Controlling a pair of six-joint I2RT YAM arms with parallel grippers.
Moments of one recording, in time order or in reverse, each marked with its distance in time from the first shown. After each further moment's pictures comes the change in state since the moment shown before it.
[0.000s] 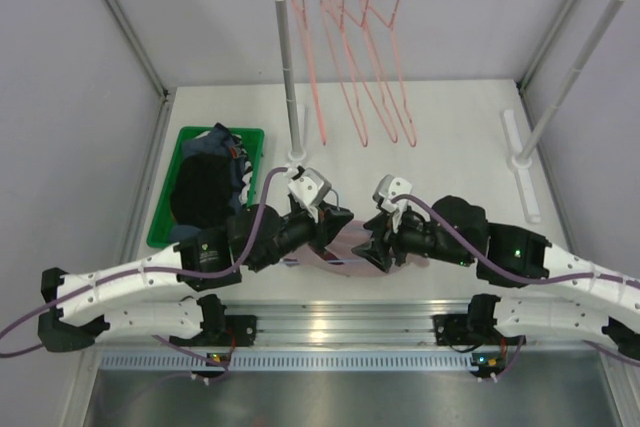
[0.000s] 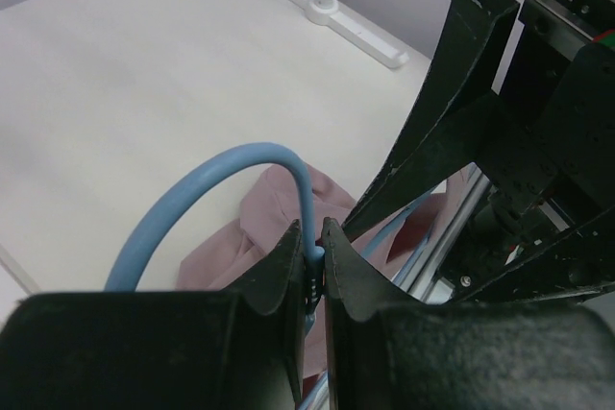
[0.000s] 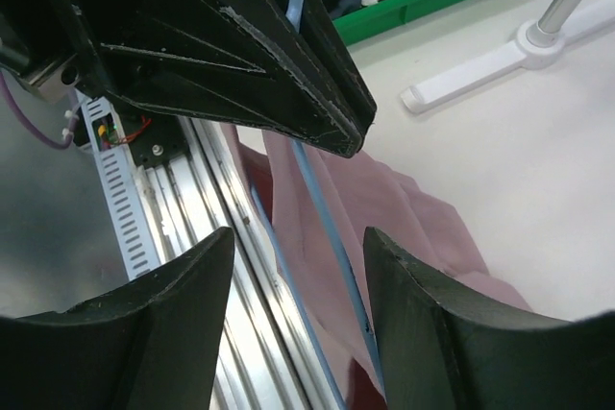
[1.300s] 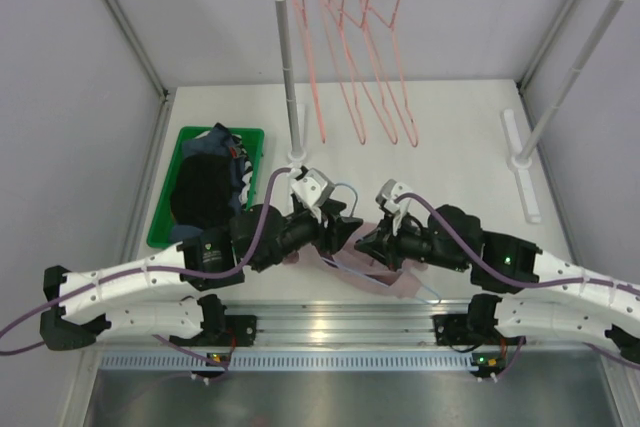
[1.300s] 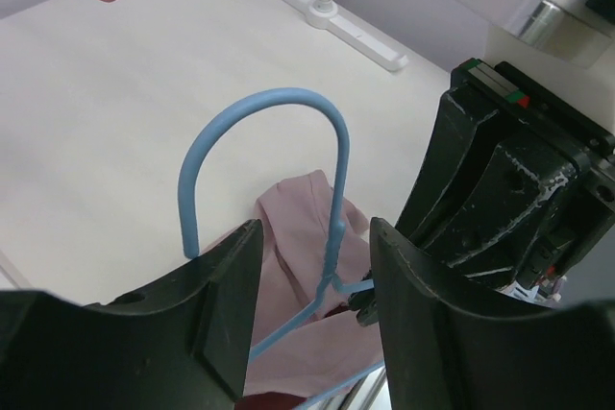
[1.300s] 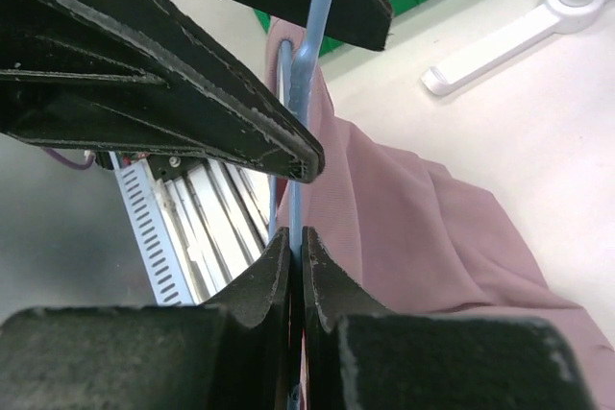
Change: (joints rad) left arm -0.006 0.017 0.004 0.016 -0.002 0.018; right arm -0.014 -0.039 -0.146 0.130 -0.034 0.123
